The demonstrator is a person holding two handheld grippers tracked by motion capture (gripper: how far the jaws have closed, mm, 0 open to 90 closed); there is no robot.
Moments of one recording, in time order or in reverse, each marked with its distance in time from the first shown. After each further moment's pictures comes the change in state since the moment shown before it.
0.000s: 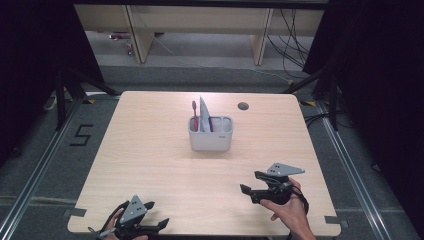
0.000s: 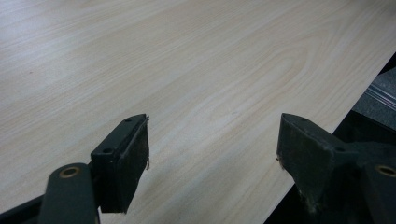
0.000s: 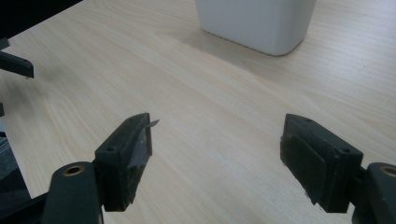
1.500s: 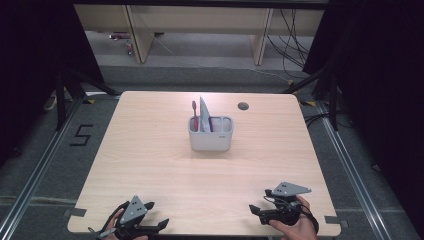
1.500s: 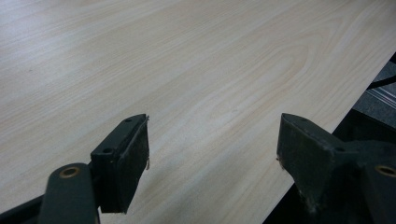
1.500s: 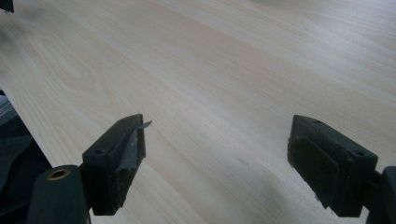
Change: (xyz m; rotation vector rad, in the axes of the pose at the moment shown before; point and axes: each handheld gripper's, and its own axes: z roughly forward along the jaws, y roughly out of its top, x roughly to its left) left arm -0.002 -0.001 0.002 -0.018 -0.005 -0.022; right arm 0.008 -0.048 -0.019 0.116 -0.039 0.019
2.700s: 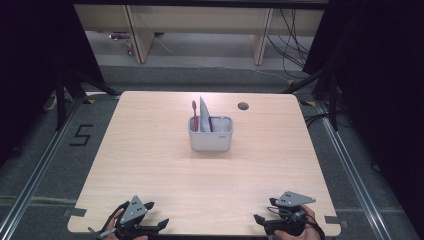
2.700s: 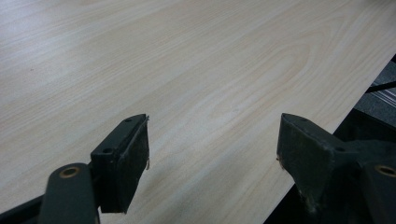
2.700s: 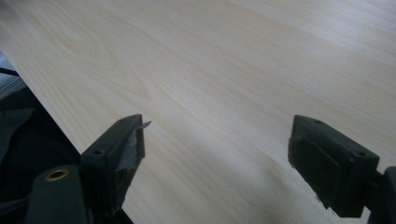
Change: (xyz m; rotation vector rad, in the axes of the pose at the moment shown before) left arm 0.000 0.000 0.000 0.002 0.004 0.003; right arm 0.003 -0.020 -0.010 0.035 0.002 -0.030
